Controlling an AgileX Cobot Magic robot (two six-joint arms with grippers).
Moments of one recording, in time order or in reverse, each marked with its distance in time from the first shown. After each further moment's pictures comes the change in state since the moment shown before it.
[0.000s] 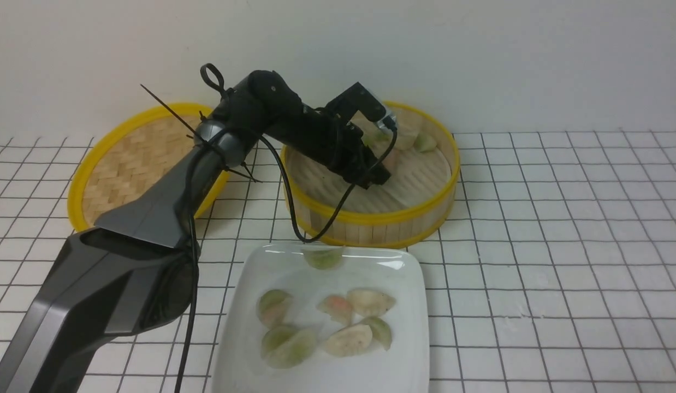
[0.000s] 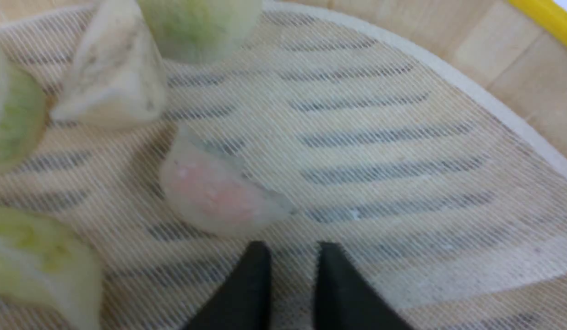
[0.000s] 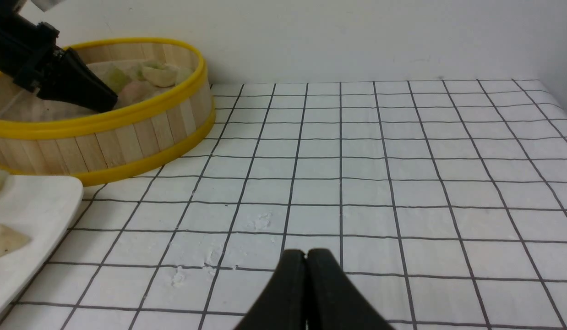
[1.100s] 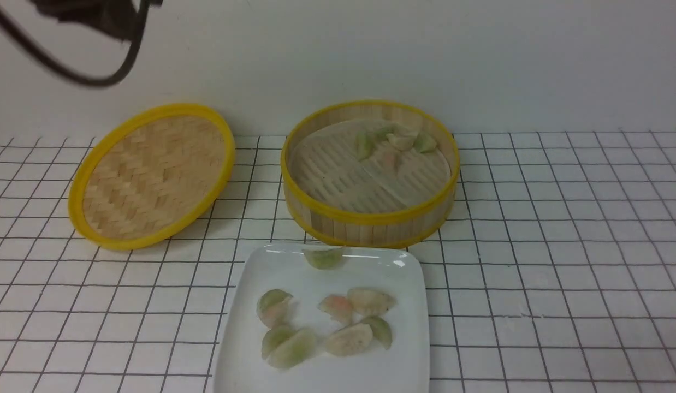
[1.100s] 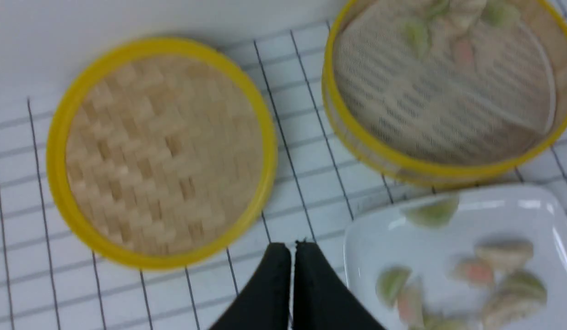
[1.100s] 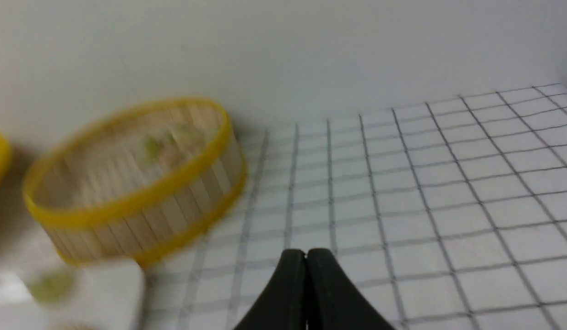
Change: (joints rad) right arm 0.009 0.000 0.006 0.253 -0.220 0.146; left arm 0.119 -1.312 0.980 0.695 0.156 -0.881
